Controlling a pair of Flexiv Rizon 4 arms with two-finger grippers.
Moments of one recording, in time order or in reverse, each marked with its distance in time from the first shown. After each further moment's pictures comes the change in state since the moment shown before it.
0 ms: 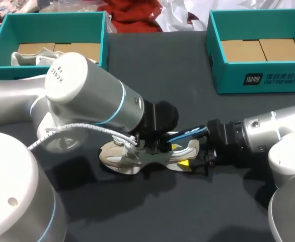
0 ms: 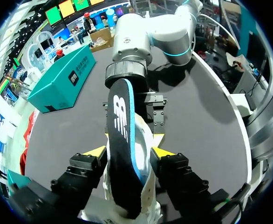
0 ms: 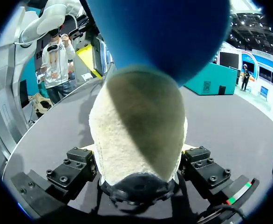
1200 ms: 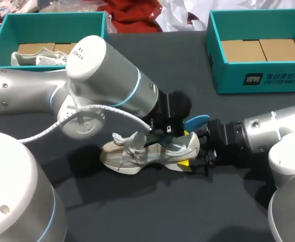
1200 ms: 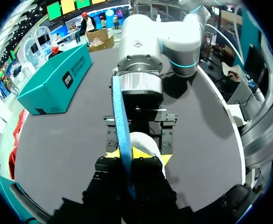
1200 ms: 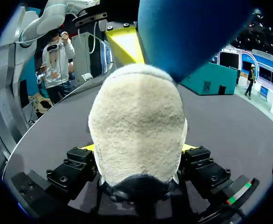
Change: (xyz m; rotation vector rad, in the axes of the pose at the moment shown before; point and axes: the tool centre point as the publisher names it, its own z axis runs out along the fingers) left arm -0.015 -0.030 0.026 0.029 0.111 -0.062; right arm 0.000 0.000 0.000 0.000 0.000 0.000
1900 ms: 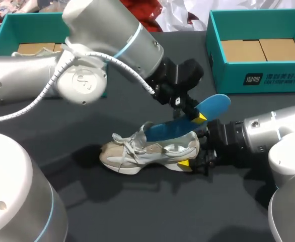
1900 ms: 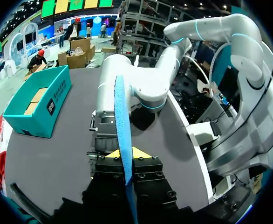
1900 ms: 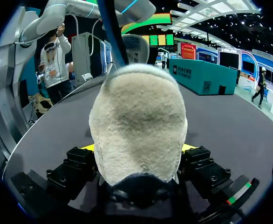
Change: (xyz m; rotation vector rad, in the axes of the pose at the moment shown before) left arm 0.028 -0.086 -0.071 0.113 0.267 -0.010; right arm 0.000 0.000 0.000 0.000 0.000 0.000
